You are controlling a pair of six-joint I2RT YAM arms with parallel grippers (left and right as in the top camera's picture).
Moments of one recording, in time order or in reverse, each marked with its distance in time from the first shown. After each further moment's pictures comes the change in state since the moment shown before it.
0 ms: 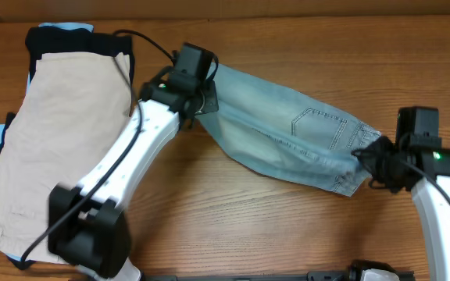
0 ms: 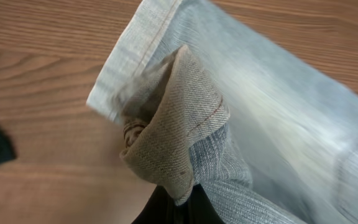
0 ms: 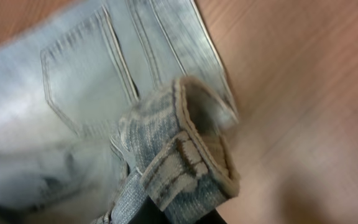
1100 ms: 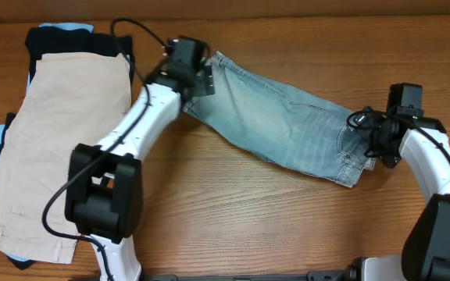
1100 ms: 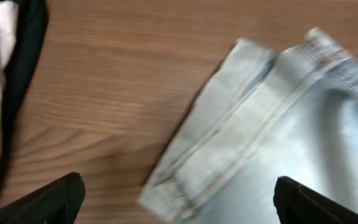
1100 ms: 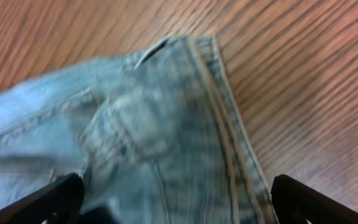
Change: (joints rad) left arm 0.109 0.215 0.069 0.180 -0.128 0.132; right arm -0.053 0.404 0.023 0.383 0.018 -0.116
